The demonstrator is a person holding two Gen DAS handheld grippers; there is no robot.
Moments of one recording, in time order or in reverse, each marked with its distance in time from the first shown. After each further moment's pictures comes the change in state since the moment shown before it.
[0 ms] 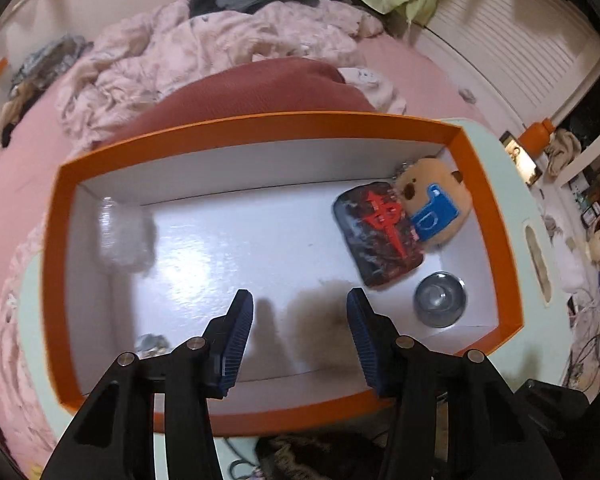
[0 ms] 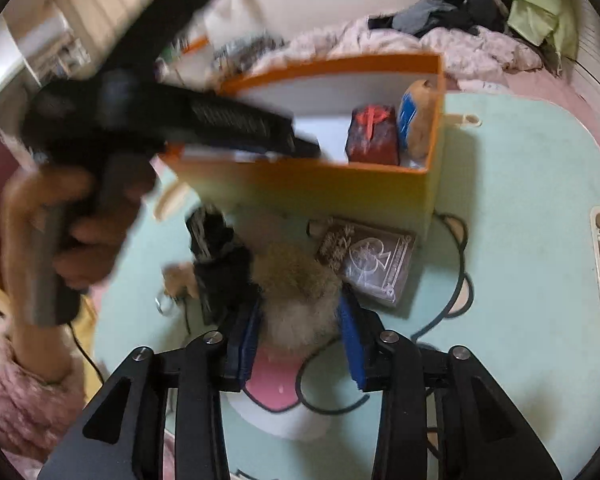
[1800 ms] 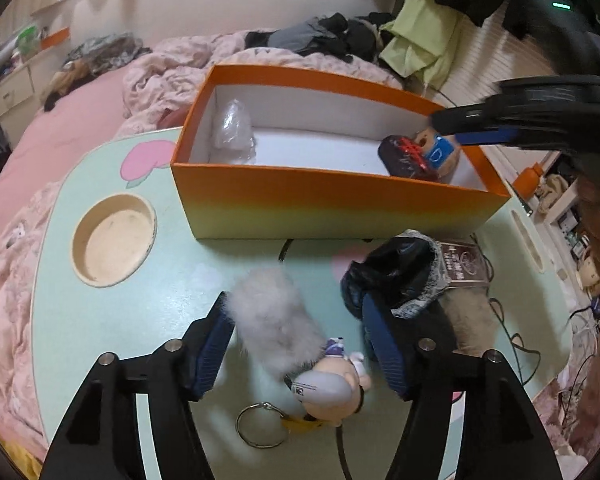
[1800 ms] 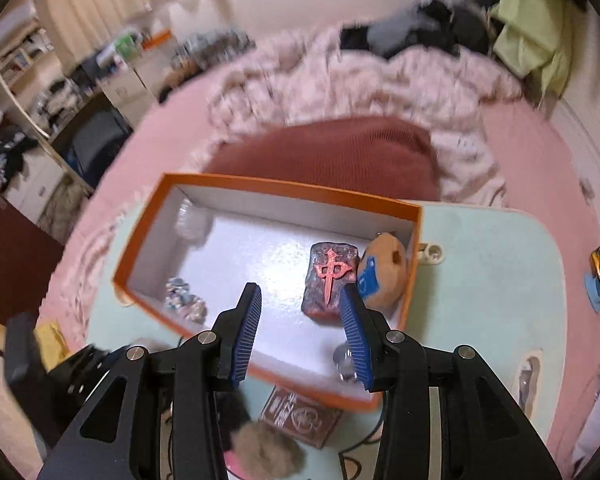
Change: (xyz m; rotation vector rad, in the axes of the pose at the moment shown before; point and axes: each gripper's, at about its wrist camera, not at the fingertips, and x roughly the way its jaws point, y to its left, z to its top) left arm -0.043 0.045 -0.137 -0.148 -0.275 -0.004; right arm 0.024 0.006 0.128 -0.031 0.132 -0.208
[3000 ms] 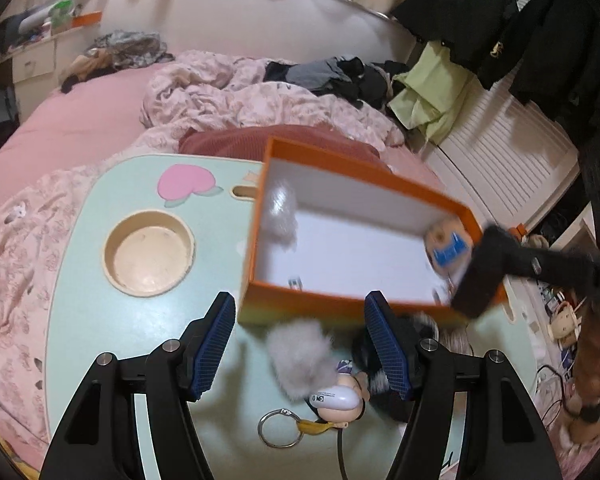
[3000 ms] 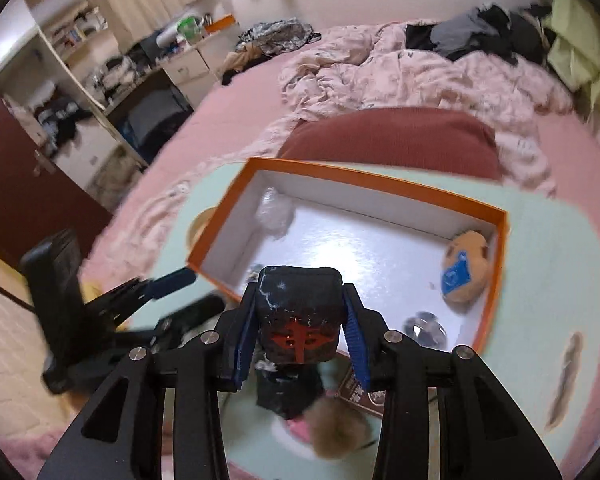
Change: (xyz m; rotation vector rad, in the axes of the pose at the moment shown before) left arm -0.029 0.039 0.010 -0.145 -0.125 -0.074; right arm -0.036 0.040 -0.056 -0.089 -0.017 0.227
